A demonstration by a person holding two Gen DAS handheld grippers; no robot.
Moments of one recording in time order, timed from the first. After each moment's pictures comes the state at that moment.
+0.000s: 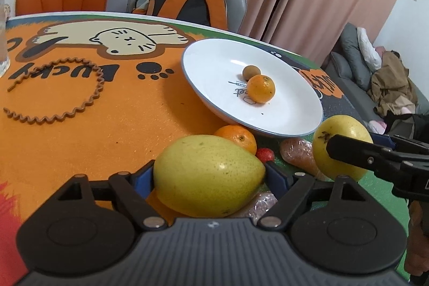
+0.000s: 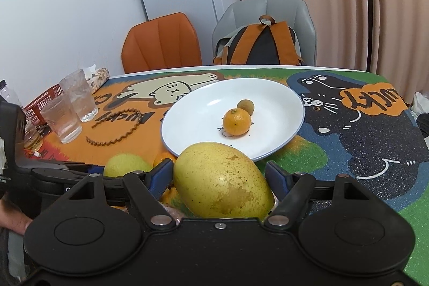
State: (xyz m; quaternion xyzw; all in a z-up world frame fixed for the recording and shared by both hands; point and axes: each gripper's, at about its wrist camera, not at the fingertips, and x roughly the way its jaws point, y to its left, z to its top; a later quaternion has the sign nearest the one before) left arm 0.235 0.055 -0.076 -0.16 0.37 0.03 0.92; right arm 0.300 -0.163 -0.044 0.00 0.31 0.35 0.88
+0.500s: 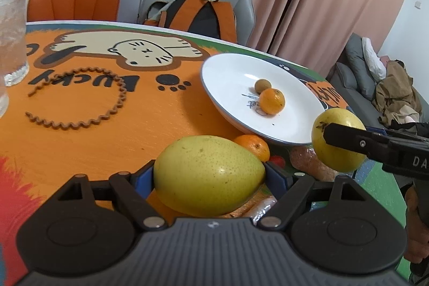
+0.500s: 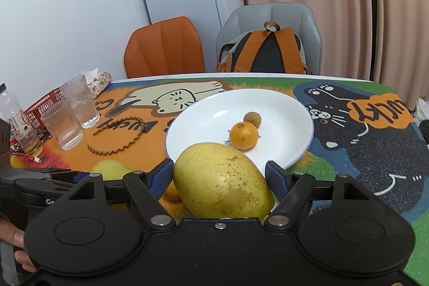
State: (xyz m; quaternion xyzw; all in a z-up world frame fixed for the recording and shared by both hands) left arm 0.217 0.069 -0.065 -0.16 0.34 0.05 0.92; right arm 0.307 -0.149 -0.037 -0.01 0.30 0.36 0.88
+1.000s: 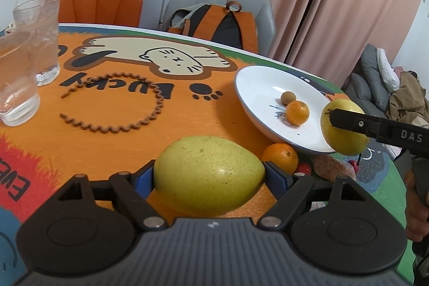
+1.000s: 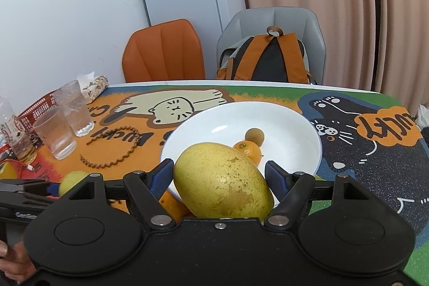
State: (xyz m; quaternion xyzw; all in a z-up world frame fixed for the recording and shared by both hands) left arm 0.199 0.094 -0.058 -0.16 0.33 0.09 0.92; right arm 0.330 -0.129 -0.036 -0.01 0.30 0.36 0.89
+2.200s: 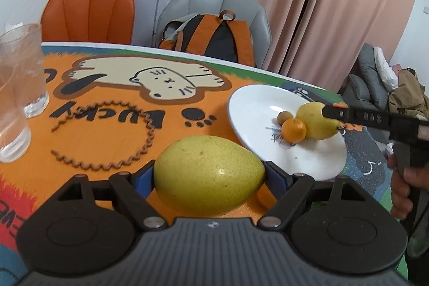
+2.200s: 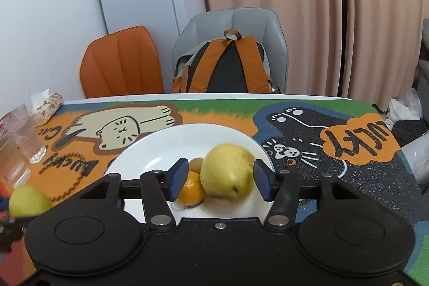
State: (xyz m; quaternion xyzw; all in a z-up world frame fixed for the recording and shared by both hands) left arm 0.231 0.096 -0.038 -0.14 0.32 0.08 0.93; right arm 0.389 -0.133 -0.038 -0.01 0.30 0.28 0.91
